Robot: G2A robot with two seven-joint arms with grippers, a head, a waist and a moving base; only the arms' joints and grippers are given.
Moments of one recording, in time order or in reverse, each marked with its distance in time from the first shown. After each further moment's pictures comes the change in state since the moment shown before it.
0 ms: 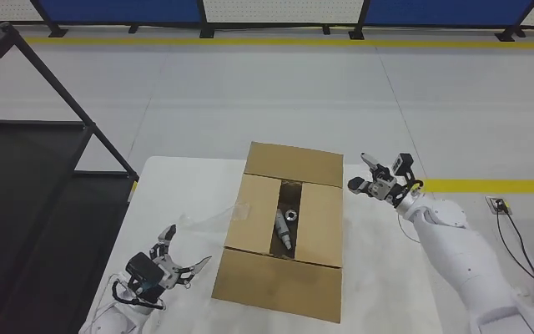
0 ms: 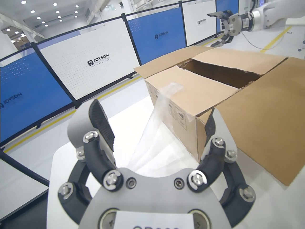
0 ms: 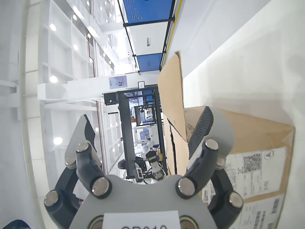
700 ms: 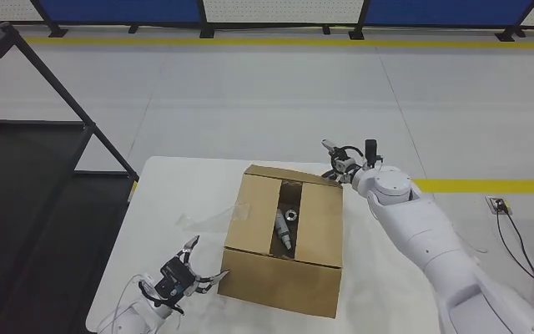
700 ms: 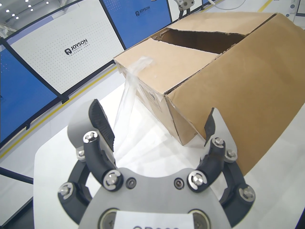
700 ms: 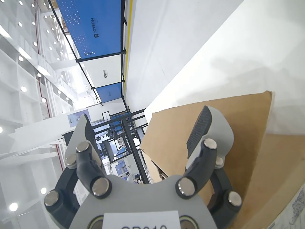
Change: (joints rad) left arm -0.026 -0.014 0.097 0.035 0.162 -0.019 -0.084; right arm 0.138 -0.153 -0.238 -0.066 -0.076 0.384 -0.548
